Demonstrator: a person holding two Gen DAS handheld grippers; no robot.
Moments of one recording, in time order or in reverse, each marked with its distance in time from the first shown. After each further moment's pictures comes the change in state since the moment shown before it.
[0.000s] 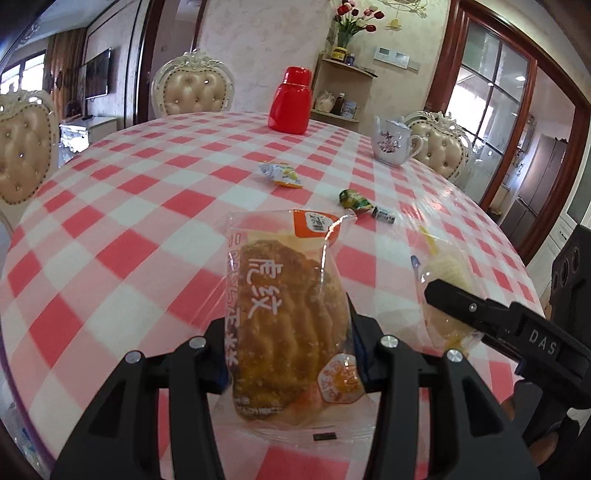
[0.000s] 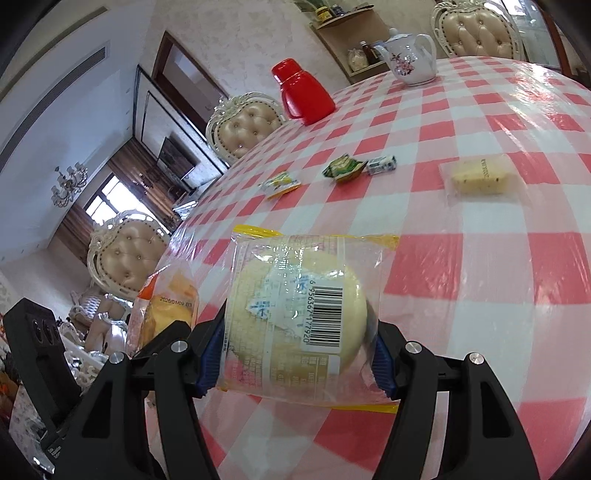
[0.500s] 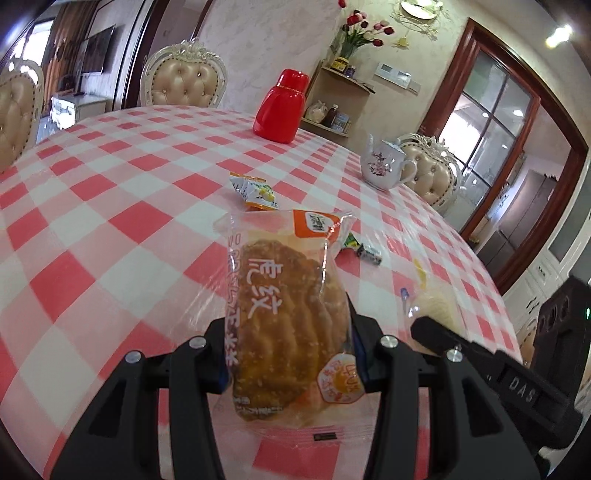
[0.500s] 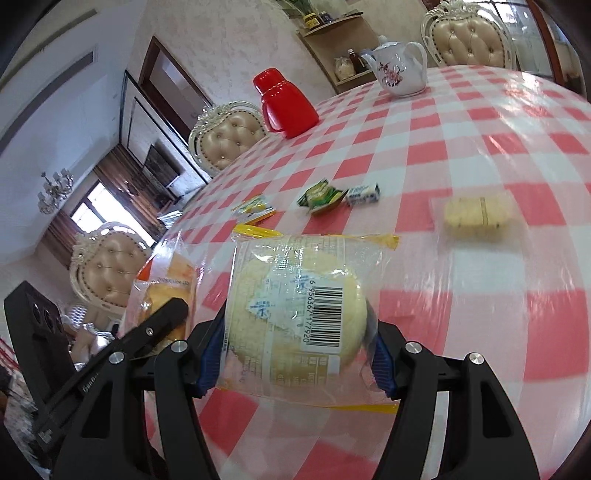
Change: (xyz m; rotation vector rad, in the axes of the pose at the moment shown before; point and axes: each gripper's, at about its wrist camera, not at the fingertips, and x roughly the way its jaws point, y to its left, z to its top) left arm 0.059 -0.006 0.043 -0.089 -0.032 -0.116; right arm 0.022 -0.024 0.039 0.022 -0.041 -0.063
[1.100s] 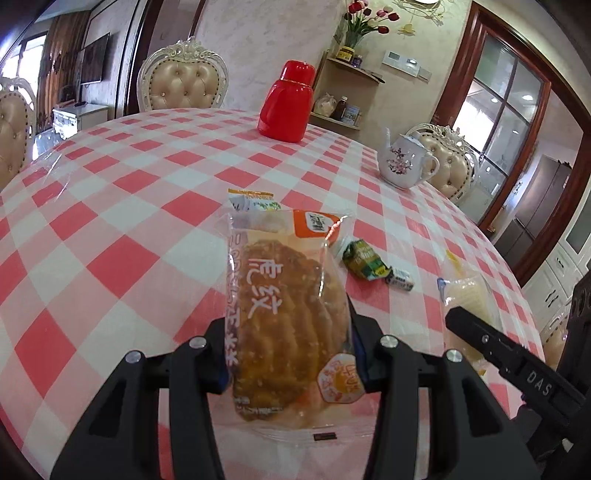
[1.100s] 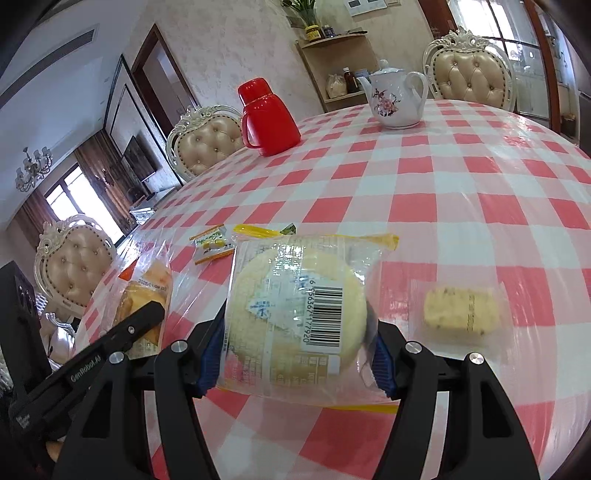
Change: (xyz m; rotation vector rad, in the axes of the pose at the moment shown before) left arm 0.055 0.001 0.039 0.034 0.025 0.058; right arm 0.034 -0.011 0.054 -0.103 -0.044 -0.144
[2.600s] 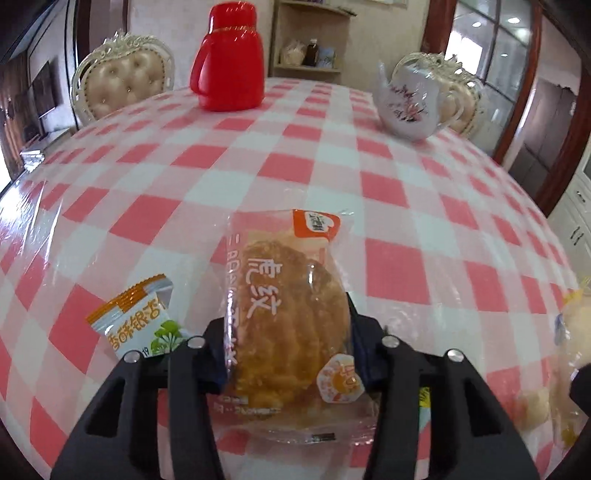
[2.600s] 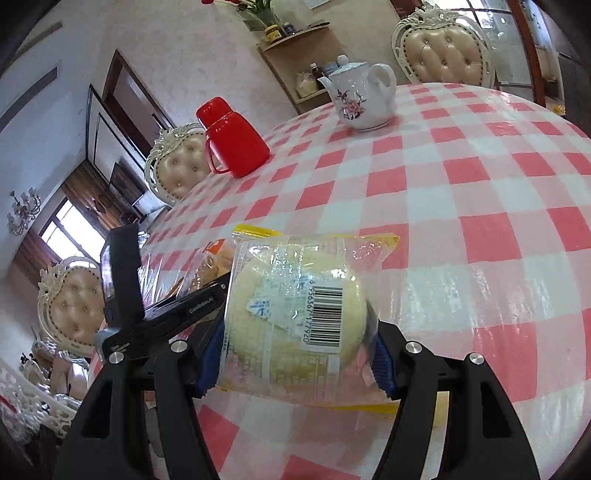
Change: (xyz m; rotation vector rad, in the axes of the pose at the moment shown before) left arm 0.172 -0.045 0.088 0.222 0.188 0.044; right arm 0.021 -0.049 0.063 0.132 0.008 -0.017
